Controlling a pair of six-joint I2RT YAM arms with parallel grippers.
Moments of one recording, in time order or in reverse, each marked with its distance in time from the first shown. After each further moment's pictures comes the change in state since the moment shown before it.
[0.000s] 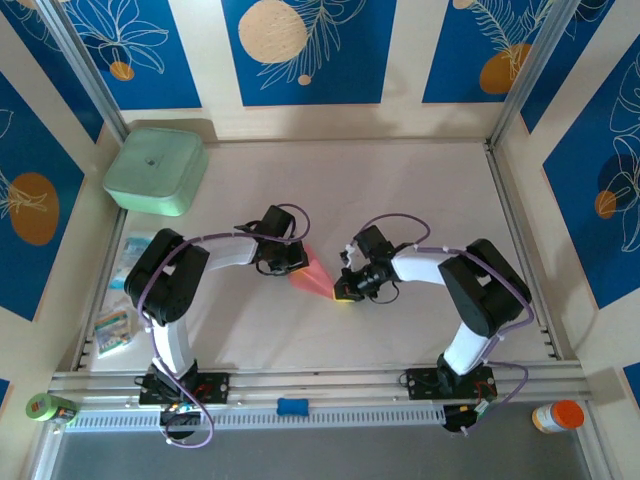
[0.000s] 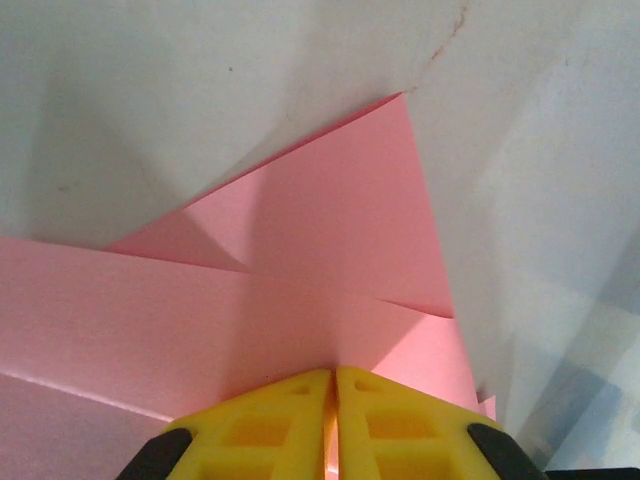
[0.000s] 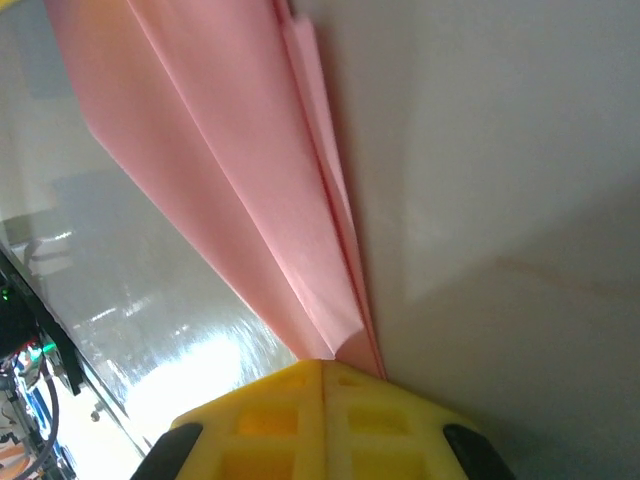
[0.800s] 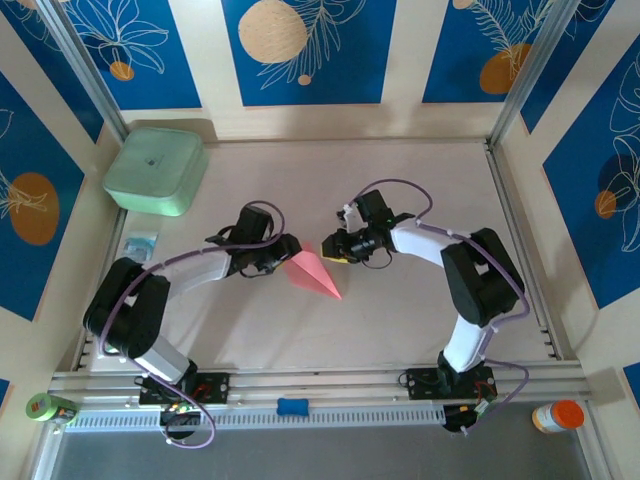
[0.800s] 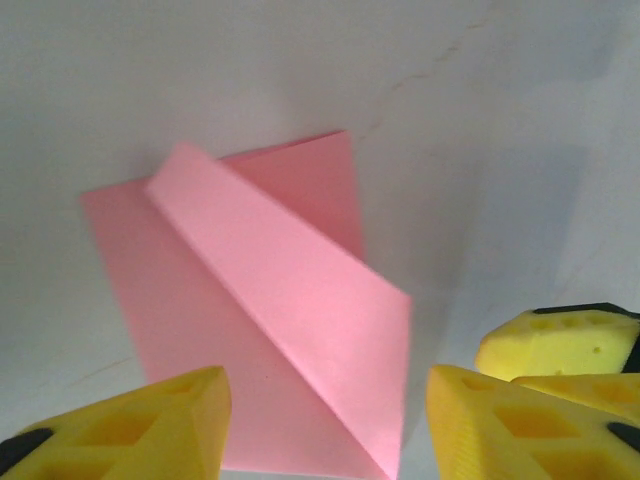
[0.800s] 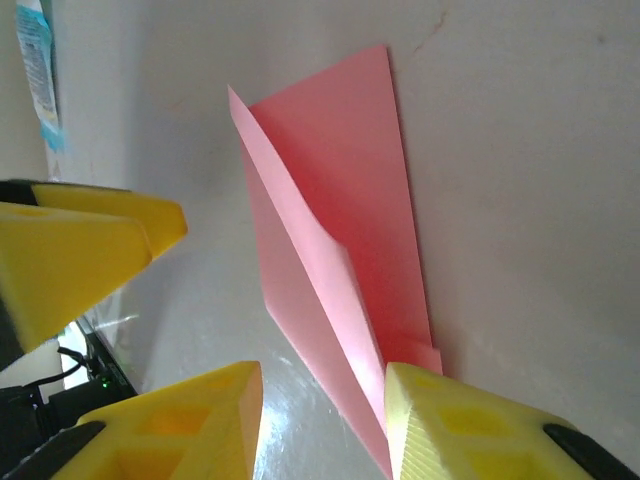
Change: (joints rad) left arm 0.052 -0.287 -0.199 0.109 -0.046 -0.214; right arm -0.075 0.108 0.309 -0.020 -0.031 -0.007
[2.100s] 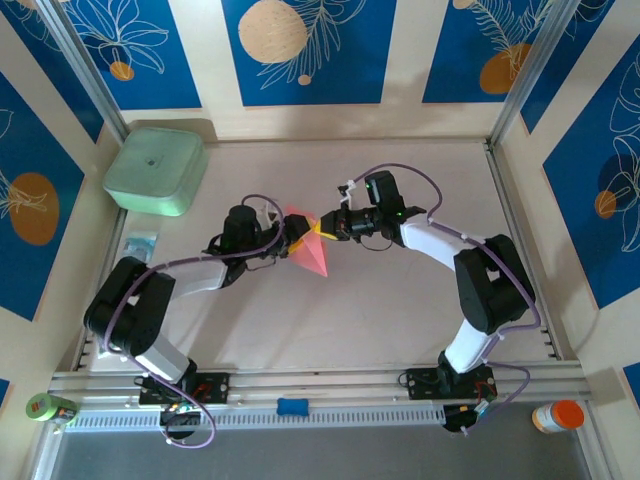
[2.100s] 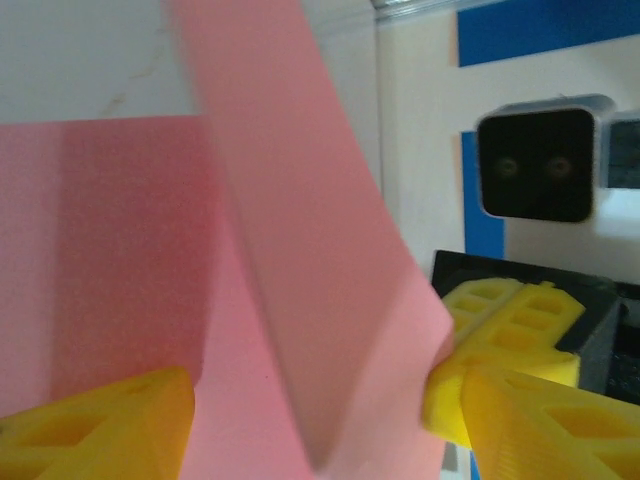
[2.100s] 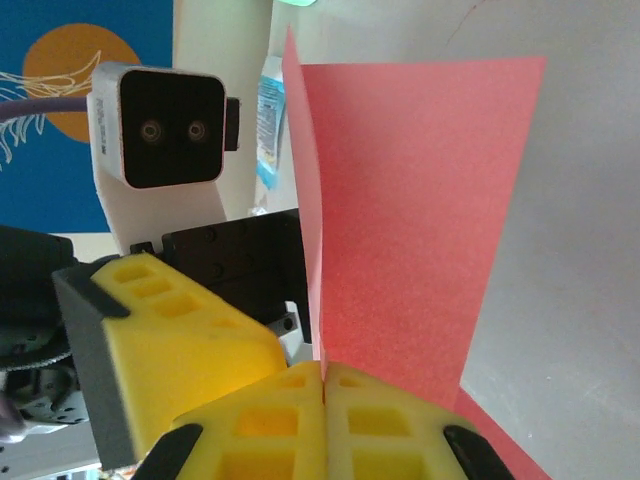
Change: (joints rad) left arm 0.021 0.023 -0.129 0.695 0.281 -0.163; right arm -0.049 -0.089 0.013 0.253 -0.251 0.269
